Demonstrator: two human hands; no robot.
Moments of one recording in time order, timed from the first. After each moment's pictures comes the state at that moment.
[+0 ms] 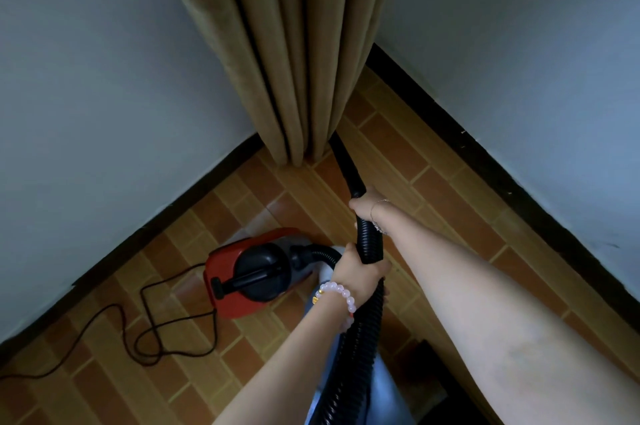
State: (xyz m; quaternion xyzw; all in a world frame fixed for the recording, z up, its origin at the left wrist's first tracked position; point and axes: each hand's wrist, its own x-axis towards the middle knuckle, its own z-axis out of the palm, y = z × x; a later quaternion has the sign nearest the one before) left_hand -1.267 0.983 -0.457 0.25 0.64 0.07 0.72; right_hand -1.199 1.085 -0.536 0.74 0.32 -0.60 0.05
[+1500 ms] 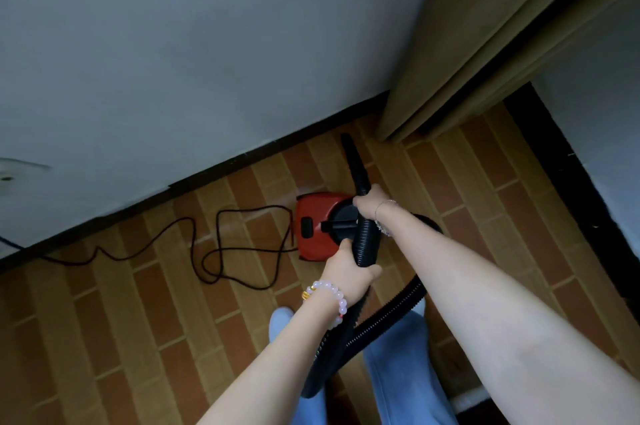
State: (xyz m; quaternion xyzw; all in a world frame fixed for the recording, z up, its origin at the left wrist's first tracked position) left_hand -1.492 0.842 -0.439 0.24 0.70 0.15 0.65; right_hand -1.436 0.965 -0.511 0.70 0.44 -0.55 0.12
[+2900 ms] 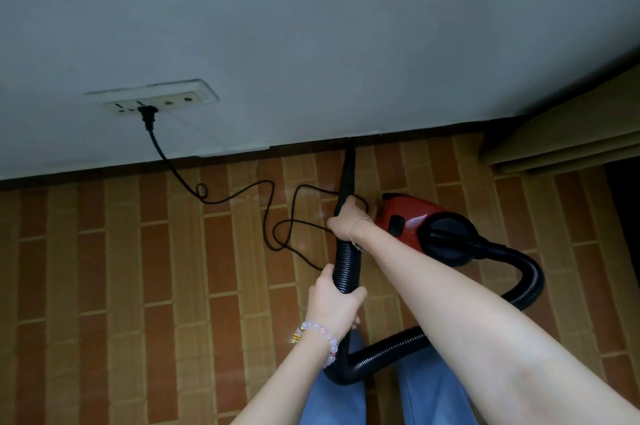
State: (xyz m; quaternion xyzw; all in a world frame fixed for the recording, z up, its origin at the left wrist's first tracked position) left_hand -1.671 0.682 -0.431 0.05 0.76 0.32 0.57; right_hand -1.688 0.813 -0.490 0.56 0.61 -0.46 0.31
